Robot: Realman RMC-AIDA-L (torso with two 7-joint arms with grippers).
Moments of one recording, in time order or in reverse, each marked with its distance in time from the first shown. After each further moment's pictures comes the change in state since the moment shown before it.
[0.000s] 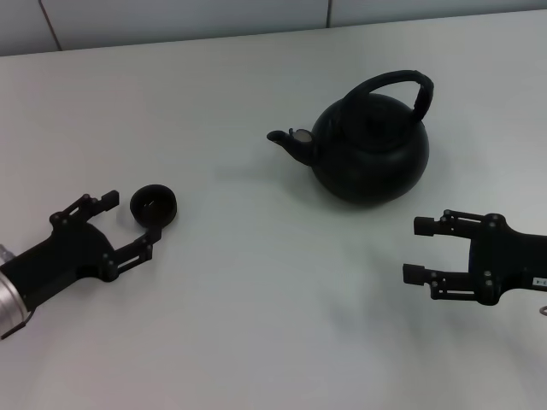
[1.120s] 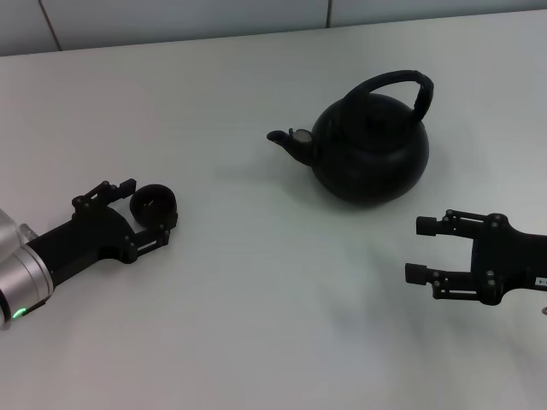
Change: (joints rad) left arm -0.085 -0.003 0.000 -0.053 0.005 -0.145 0.012; right arm -0.002 -0.001 0.004 -0.003 0.000 -0.005 0.007
